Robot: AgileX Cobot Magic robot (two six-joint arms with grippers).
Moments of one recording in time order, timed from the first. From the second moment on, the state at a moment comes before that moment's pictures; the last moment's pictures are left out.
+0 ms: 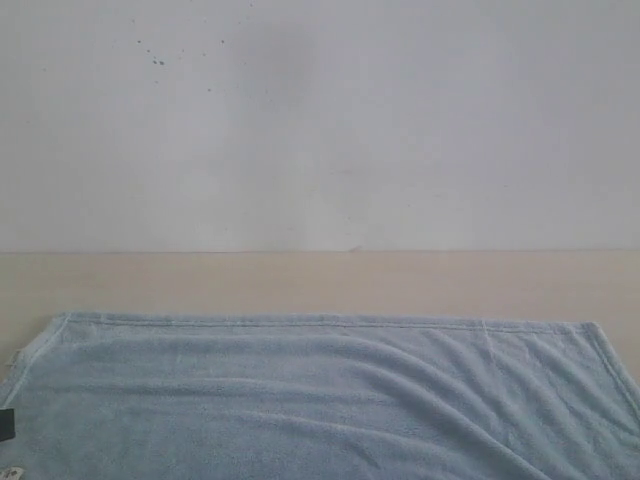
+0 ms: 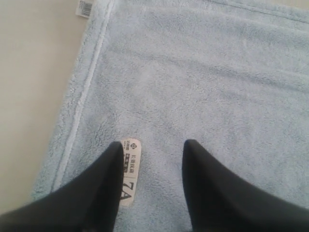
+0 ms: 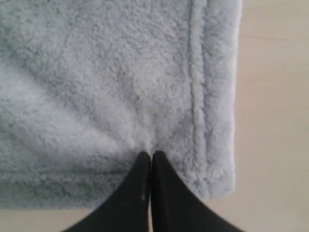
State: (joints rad) left arm -0.14 1.16 -0.34 1.41 0.09 -1.70; right arm 0.01 1.57 -0.56 -0.16 0.60 0.17
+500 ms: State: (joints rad) left arm -0.14 1.25 -0.32 1.41 0.05 -1.63; right arm 0.01 1.26 -0.56 -0.05 0.43 0.13
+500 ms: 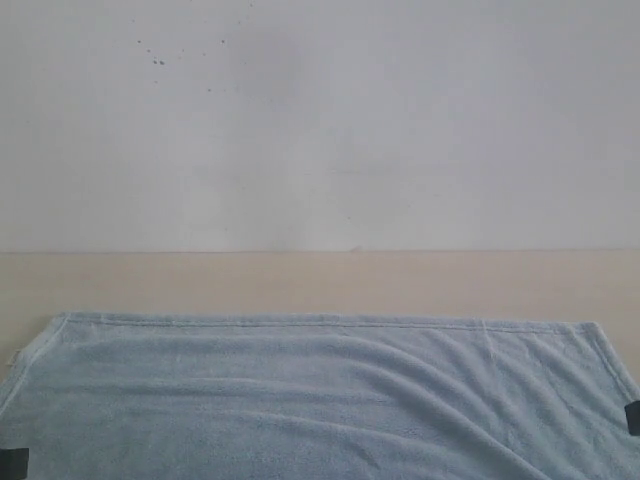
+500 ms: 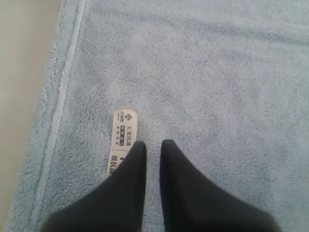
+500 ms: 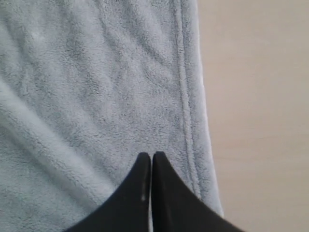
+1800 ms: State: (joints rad) left arm -0.14 1.57 -0.31 1.33 0.08 -1.54; right arm 0.01 1.26 -0.56 0.37 0.40 -0.25
